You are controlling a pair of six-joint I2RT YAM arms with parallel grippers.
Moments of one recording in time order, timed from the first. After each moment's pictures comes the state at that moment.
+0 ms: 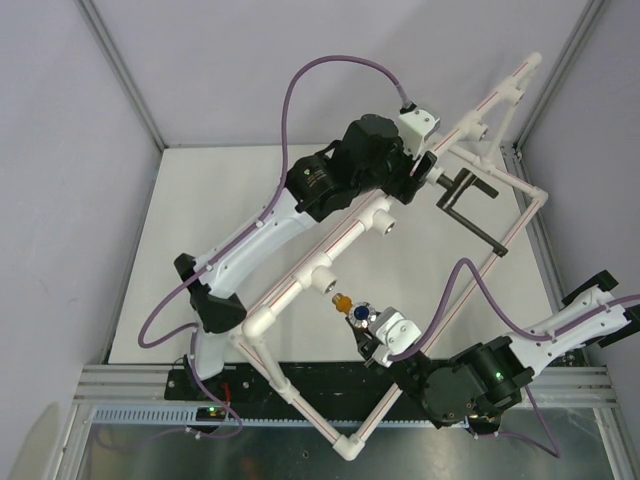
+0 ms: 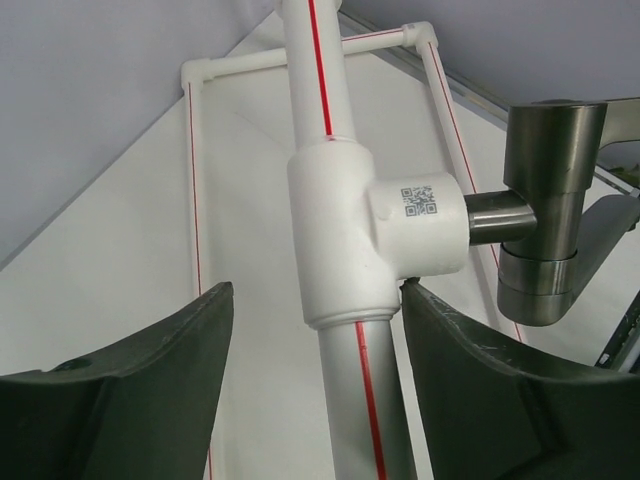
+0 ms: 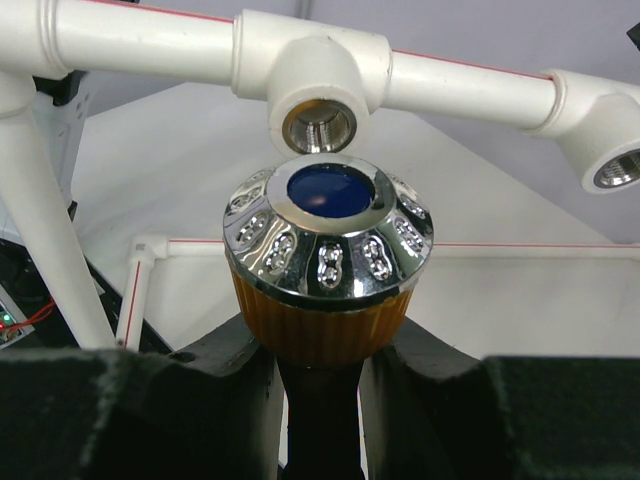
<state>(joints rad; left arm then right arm) -0.98 1.97 2.37 -0.80 -0.13 0.00 2.03 1.01 1.05 -0.13 1.33 -0.08</state>
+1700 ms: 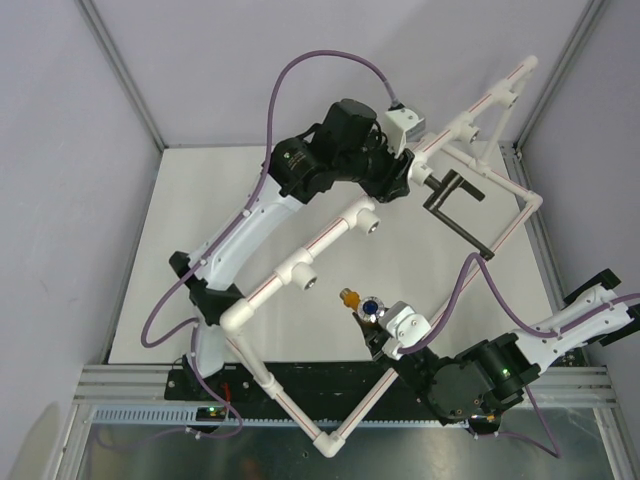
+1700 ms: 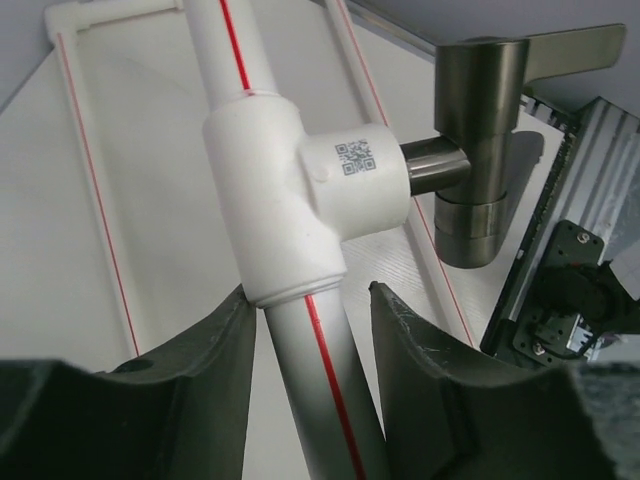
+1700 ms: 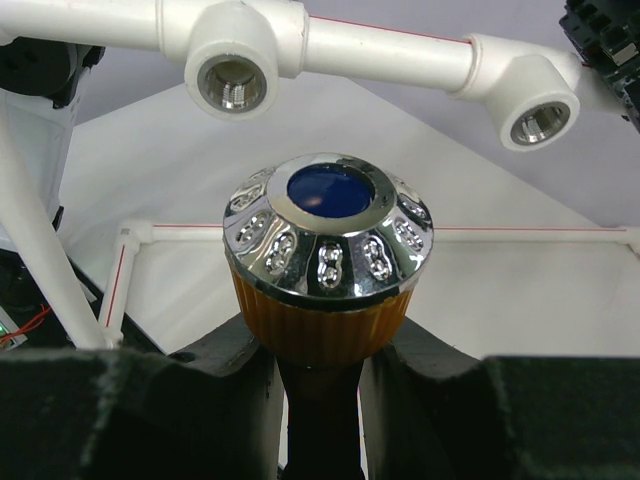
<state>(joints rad) -0.89 2.00 2.49 -1.01 0.24 0.02 2.04 0.98 1.04 -0.16 1.36 -0.05</state>
